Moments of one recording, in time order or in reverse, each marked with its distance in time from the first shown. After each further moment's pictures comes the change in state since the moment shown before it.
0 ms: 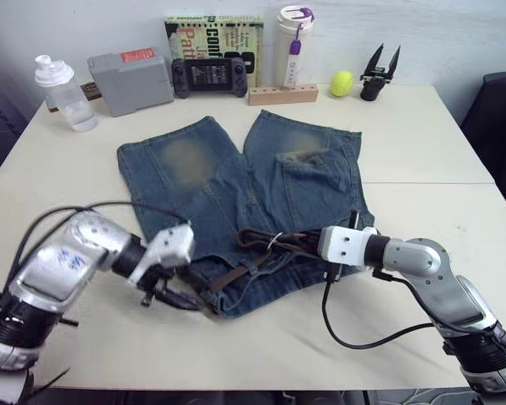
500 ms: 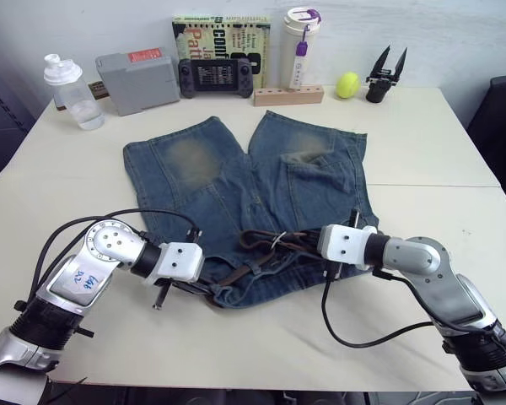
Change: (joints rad) left arm 0.130 -0.040 -0.137 0.200 0.324 -0.909 0.054; right arm -0.013 0.005 0.000 0.001 0.001 0.016 0.004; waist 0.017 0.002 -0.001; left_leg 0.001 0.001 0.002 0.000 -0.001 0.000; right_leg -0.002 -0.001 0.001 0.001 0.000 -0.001
